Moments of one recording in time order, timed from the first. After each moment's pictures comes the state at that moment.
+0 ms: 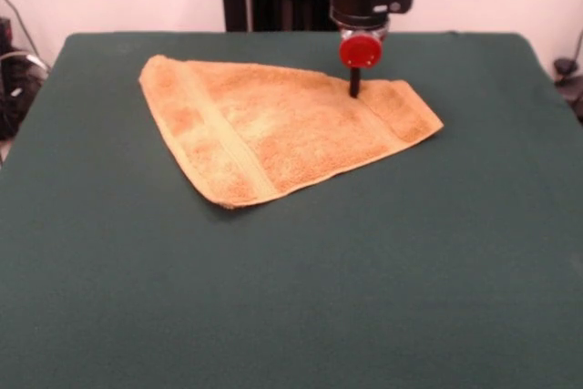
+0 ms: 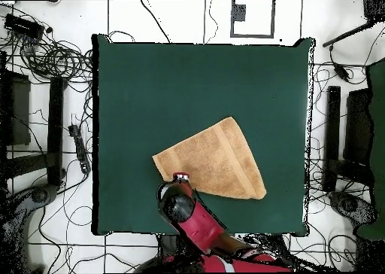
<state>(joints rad) -0.26 -0.51 0.19 2.34 0.65 -0.30 2.59</state>
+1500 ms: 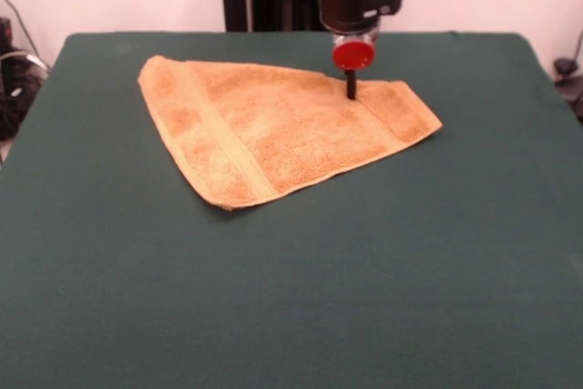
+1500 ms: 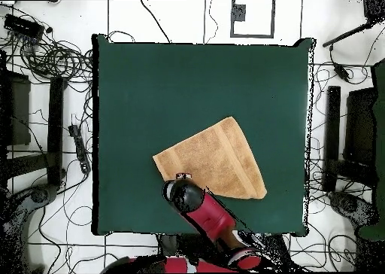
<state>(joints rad) -0.17 -0.48 0.00 2.18 0.57 0.05 2.59</state>
